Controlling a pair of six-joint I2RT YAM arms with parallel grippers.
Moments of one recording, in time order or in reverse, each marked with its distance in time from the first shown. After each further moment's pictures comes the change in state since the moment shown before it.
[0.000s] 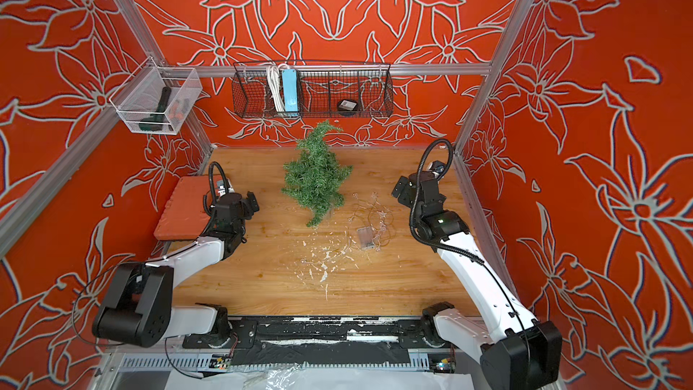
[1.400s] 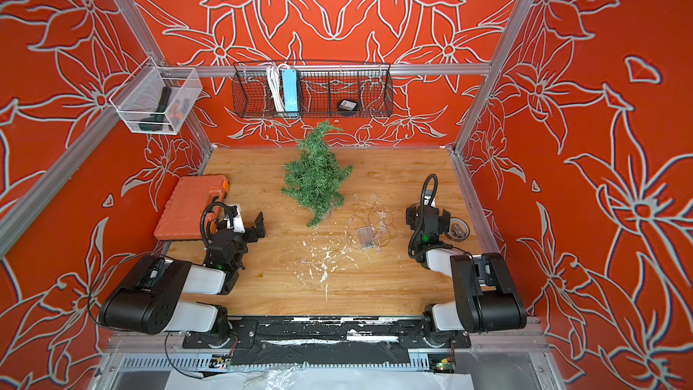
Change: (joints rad) left arm 0.010 0.029 -0.409 0.685 0.323 0.150; right arm -0.220 0.349 -0.643 1.157 -0.005 -0.635
